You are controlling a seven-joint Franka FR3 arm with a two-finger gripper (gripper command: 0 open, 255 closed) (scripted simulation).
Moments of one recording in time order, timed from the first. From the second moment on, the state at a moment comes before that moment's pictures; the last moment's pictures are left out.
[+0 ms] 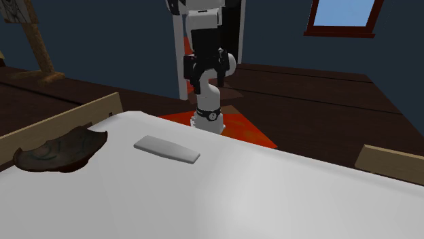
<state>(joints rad) -0.01 -0.86 -0.28 -2.63 -0.16 1.85 -0.58</state>
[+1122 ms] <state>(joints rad) 0.04 -0.44 -0.69 -2.64 -0.37 2.26 -1.15</state>
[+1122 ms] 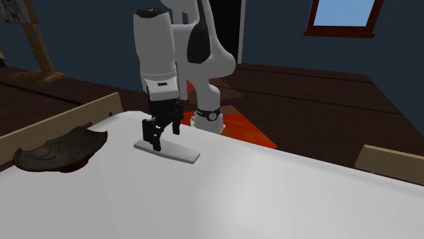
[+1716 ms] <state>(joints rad) 0.06 -0.37 -0.74 -2.66 -0.36 2.36 -1.17</state>
